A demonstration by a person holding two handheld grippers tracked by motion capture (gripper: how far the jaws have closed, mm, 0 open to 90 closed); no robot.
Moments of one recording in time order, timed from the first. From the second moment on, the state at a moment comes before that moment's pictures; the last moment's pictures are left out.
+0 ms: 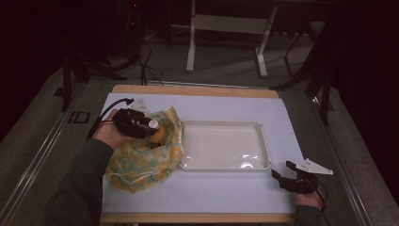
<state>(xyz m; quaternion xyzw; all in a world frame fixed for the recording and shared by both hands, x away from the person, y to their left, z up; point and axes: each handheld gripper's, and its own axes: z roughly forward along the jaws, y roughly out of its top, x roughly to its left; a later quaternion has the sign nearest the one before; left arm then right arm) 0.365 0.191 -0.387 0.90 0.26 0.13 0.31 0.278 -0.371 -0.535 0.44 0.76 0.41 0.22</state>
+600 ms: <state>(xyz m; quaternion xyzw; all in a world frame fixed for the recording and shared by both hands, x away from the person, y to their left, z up) 0.376 0.201 -0.394 0.90 0.22 0.10 0.36 0.279 -0.371 -0.535 0.44 0.77 0.41 0.22</state>
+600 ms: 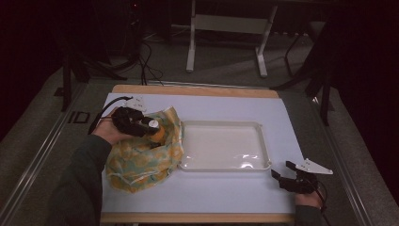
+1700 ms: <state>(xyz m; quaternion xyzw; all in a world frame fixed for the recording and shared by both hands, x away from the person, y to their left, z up) 0.363 0.170 -0.385 0.87 0.37 0.15 0.30 0.278 -0.371 -0.535 0.44 0.77 0.41 0.22</state>
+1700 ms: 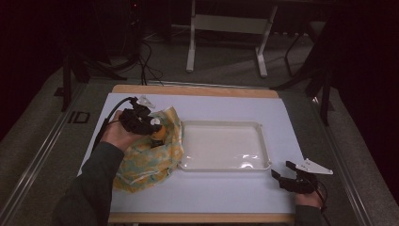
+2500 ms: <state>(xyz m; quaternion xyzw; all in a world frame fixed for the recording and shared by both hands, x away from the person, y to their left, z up) 0.362 0.170 -0.370 0.86 0.40 0.15 0.29 0.278 -0.371 -0.535 0.44 0.77 0.41 0.22</state>
